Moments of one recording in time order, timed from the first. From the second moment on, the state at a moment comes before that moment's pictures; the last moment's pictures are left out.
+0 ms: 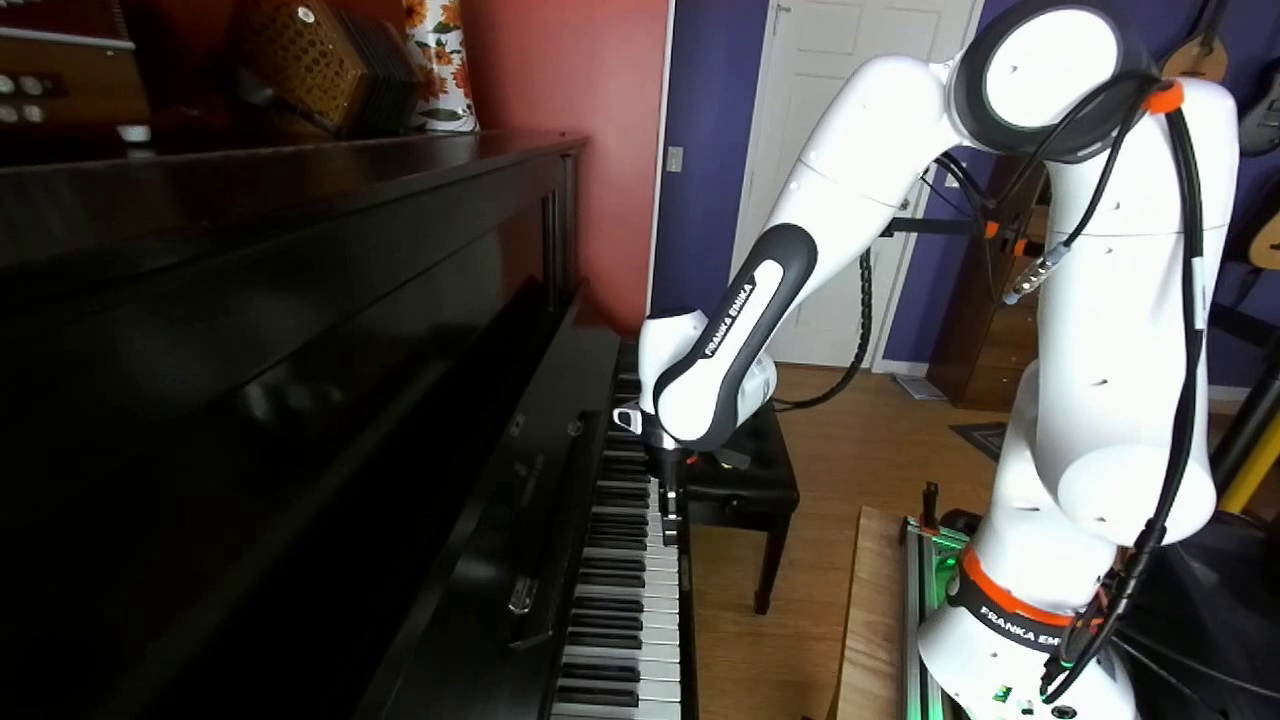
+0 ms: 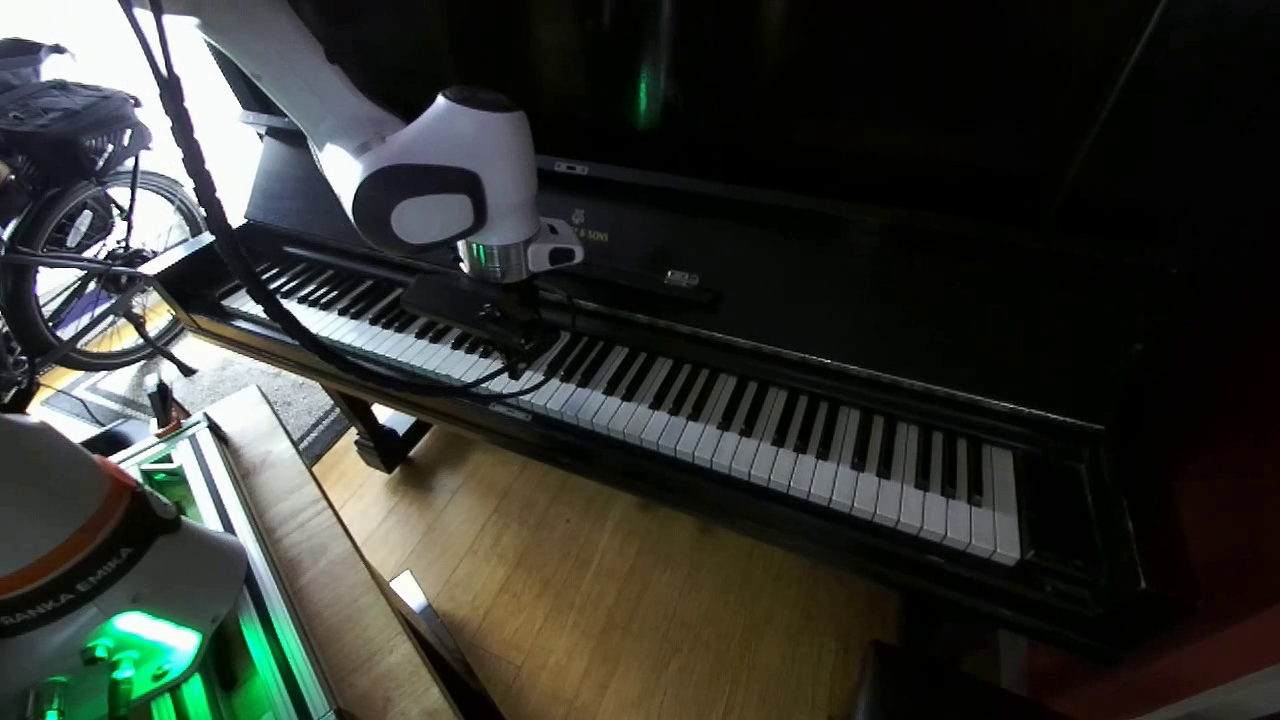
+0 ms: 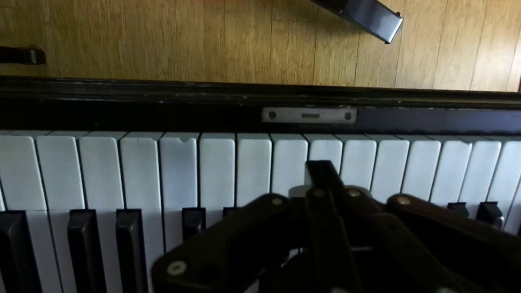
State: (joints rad) arm -0.01 0.21 0.00 -2.58 0.13 2.68 -0.60
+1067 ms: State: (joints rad) arm -0.11 0.30 0.05 -2.55 0.07 2.79 -0.60
